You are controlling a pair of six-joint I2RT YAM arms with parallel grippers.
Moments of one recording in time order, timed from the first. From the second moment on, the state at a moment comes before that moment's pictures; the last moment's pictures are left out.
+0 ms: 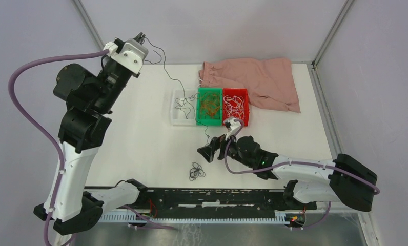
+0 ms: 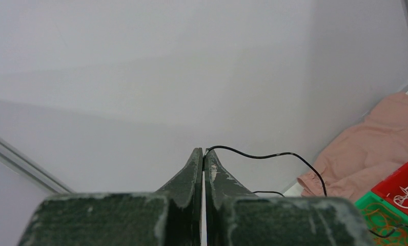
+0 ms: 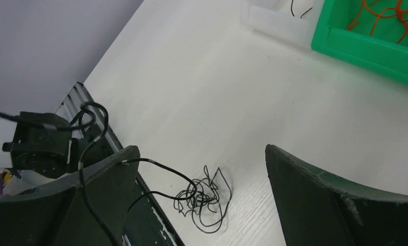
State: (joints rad) left arm -0.50 1.10 1.78 -0.36 0.03 0.66; right arm 1.06 1.25 0.50 0.53 0.14 0.58
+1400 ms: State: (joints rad) left arm -0.47 1.17 1.63 -0.28 0.06 0.74; right arm 1.06 0.85 0.55 -0.09 0.15 0.52
